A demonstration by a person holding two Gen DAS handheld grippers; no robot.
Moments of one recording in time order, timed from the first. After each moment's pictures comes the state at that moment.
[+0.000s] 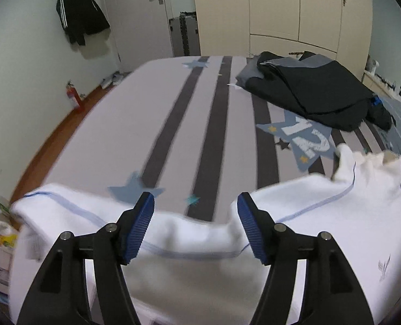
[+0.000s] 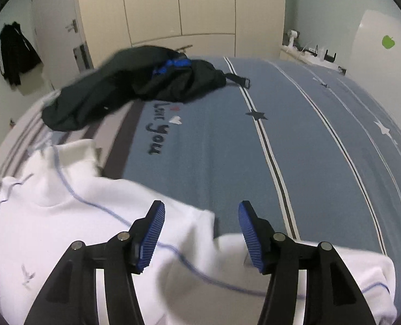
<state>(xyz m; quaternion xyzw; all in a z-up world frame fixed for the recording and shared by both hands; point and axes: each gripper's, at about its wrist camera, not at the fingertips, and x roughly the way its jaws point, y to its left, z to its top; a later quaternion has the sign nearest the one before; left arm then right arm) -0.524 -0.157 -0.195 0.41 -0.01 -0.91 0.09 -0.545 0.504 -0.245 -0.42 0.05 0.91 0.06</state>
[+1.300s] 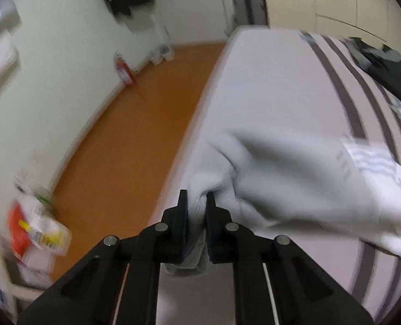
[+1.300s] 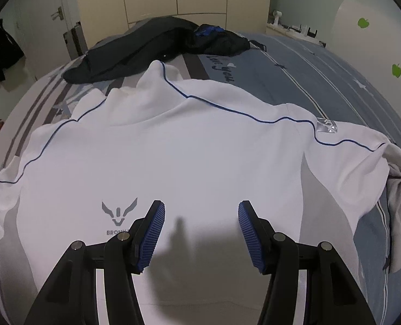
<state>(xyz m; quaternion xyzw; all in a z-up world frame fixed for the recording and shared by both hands) -0.479 -0.499 -0.215 0.46 -0.06 -0.87 0.18 -0.455 0.290 -0.266 -0.47 0.07 0.87 0.14</state>
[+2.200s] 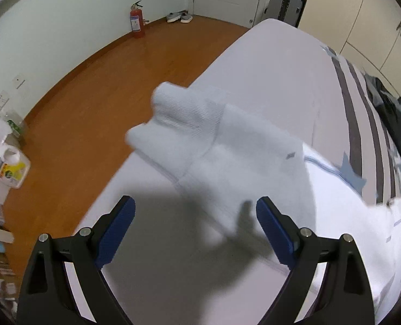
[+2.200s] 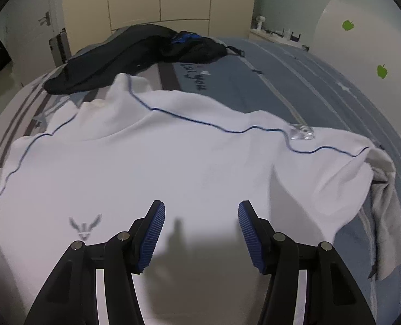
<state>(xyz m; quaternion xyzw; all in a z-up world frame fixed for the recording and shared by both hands) -0.479 -0.491 -0.289 0.50 0.14 -0.83 0.19 -0.454 0.333 -0.262 -0.45 0.06 0.87 0.19</state>
